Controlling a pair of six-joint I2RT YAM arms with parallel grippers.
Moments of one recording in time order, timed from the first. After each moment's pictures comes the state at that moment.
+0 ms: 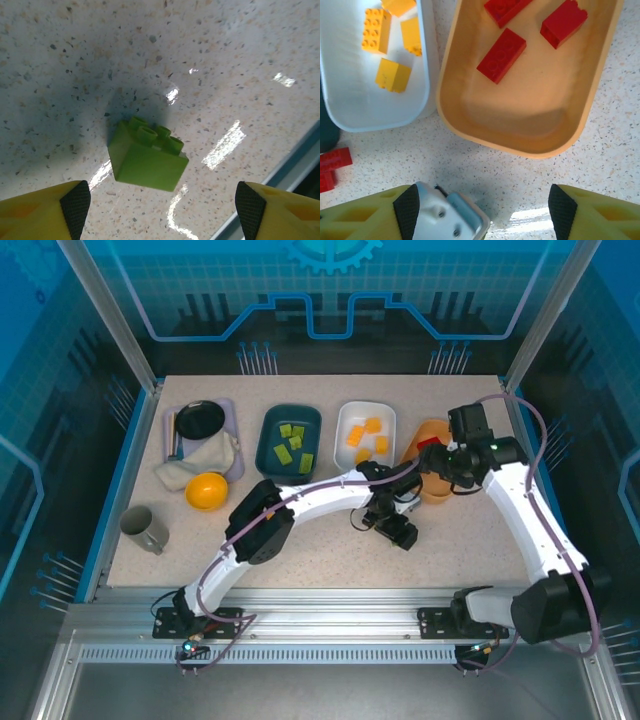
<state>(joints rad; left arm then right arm) -0.99 2.31 1.95 -0.98 0.31 -0.34 0.16 1.25 1.22 -1.03 0.00 0.51</state>
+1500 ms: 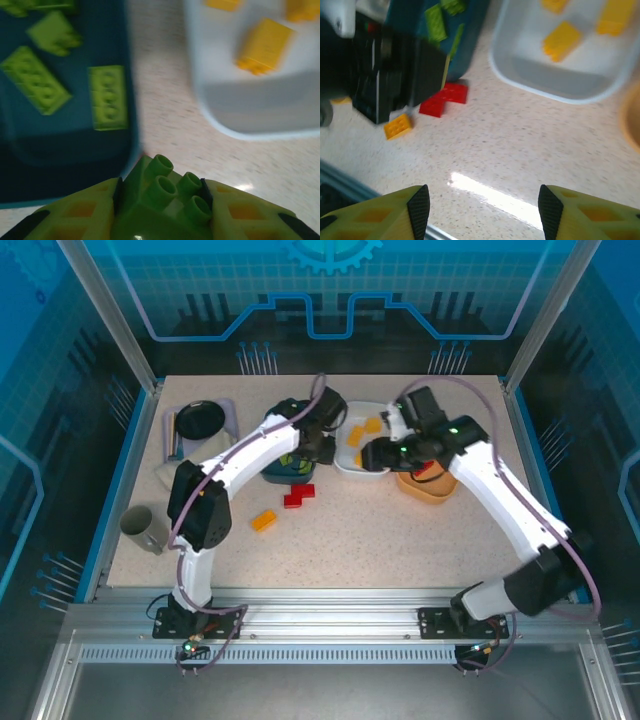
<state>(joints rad) -0.58 2.02 1.85 -1.07 -0.12 -0.46 0.47 1.47 1.48 -1.02 -0.26 0.37</state>
